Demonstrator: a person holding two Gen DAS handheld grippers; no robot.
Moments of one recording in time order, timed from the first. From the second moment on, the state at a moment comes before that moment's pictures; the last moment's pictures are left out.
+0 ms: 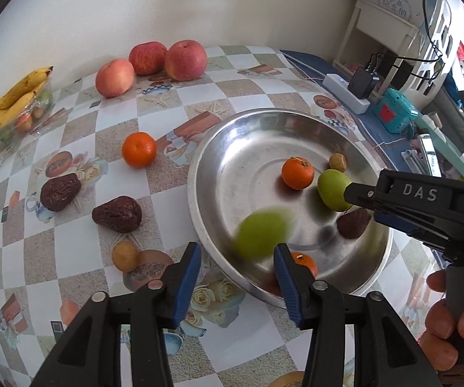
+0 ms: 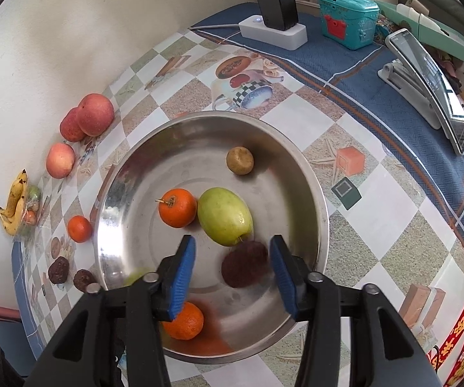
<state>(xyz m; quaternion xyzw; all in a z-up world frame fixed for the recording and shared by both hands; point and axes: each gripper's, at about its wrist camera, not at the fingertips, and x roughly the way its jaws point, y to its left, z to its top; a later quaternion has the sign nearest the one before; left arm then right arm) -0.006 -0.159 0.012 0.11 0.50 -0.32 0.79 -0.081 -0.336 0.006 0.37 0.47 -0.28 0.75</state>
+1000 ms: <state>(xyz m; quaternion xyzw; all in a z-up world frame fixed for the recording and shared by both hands) 0.051 -0.070 -0.015 0.05 0.58 -0.10 0.81 -0.069 -0.322 0.019 0.29 0.45 -0.29 0.79</state>
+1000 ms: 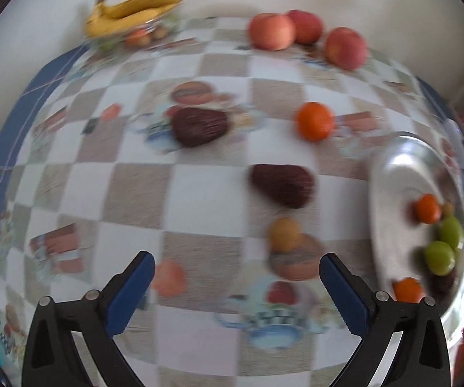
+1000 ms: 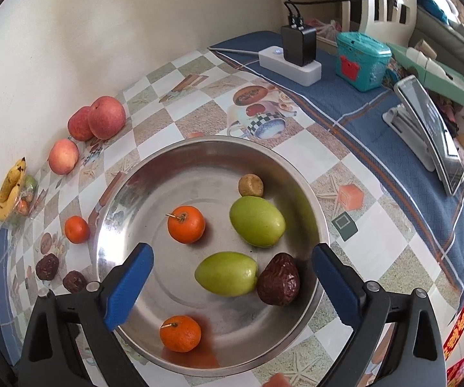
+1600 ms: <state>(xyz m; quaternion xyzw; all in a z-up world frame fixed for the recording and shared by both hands) 0.066 -0.006 -0.025 -0.01 0.62 -0.04 0.78 -0.038 -0.278 0.019 0.22 0.48 -0.23 0.82</state>
